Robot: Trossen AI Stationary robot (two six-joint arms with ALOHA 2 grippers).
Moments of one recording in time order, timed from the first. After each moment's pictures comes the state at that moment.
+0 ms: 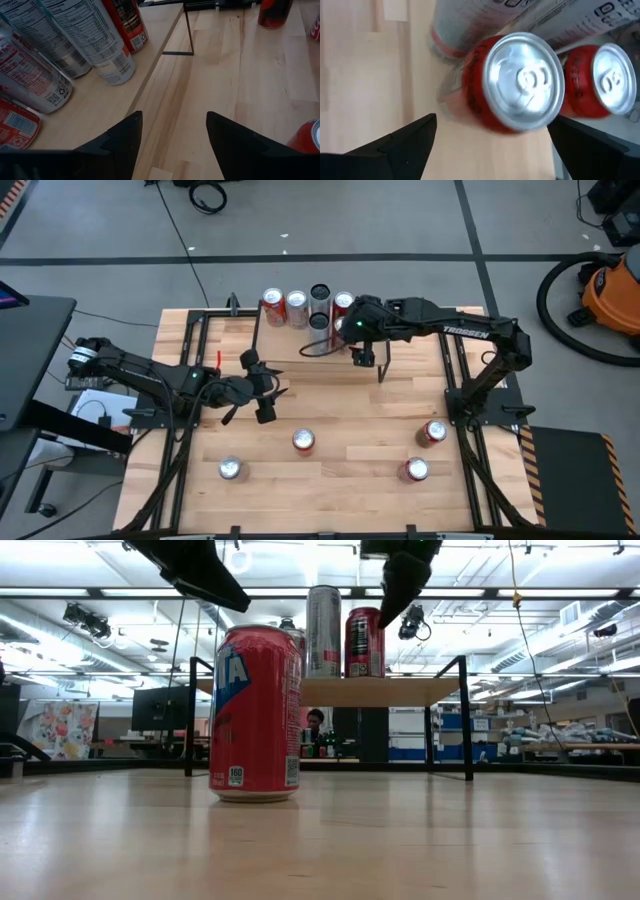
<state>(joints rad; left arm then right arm) -0.24 1.11 0.84 -0.33 -0.62 -0.09 -0.20 1.59 1.64 -1.04 0.32 -0.24</state>
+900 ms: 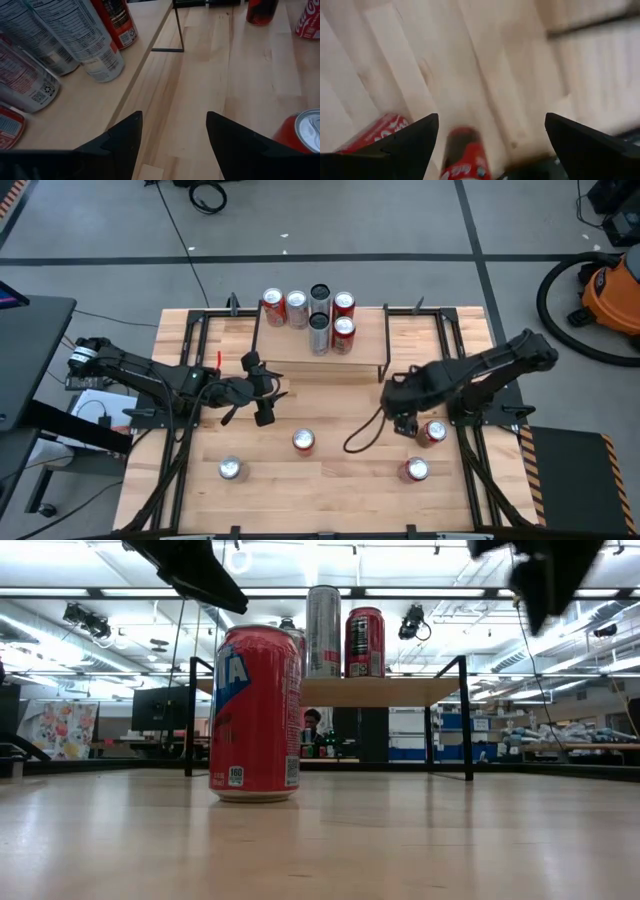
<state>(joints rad) -0.24 1.11 0.84 -0.34 -0.57 -0.10 0.31 1.42 1.29 -1.40 0.14 0.68</state>
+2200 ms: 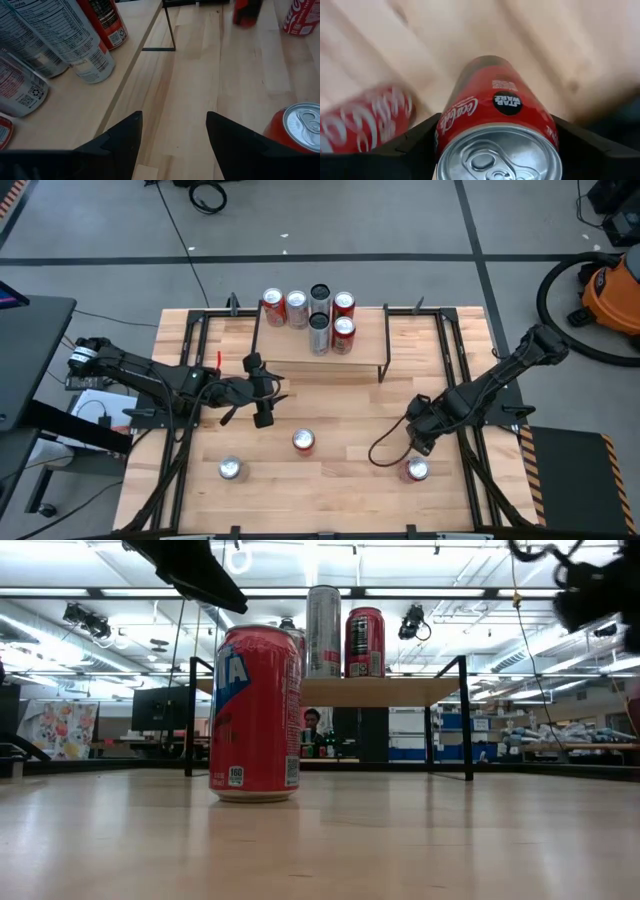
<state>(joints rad) -0.24 1.11 0.84 -0.34 -0.53 -0.08 0.51 1.24 0.84 -1.13 0.00 1.19</state>
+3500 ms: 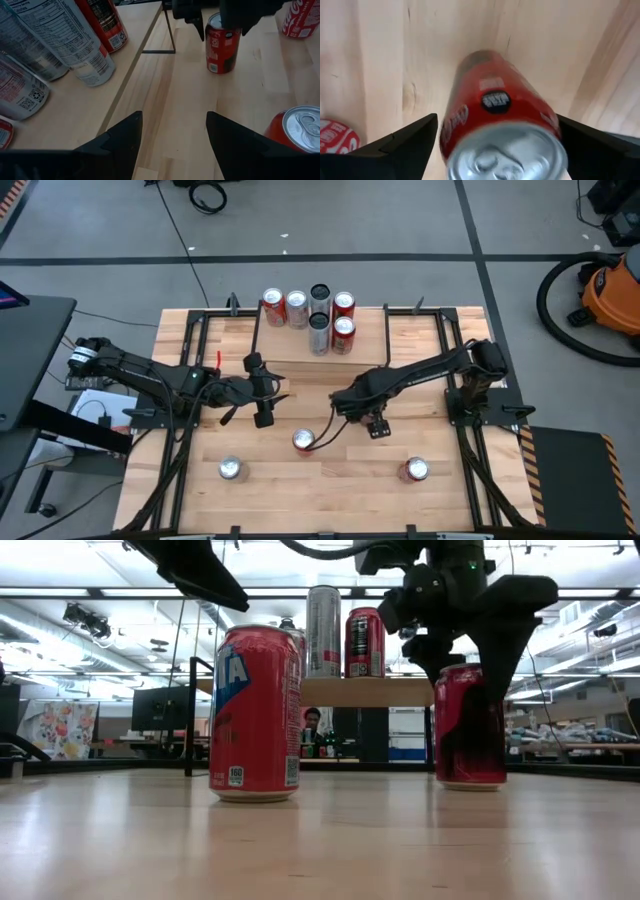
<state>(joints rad) -0.24 1.11 0.84 -0.33 -0.53 -0.08 0.14 1.82 1.43 -1.22 0.04 -0.04</state>
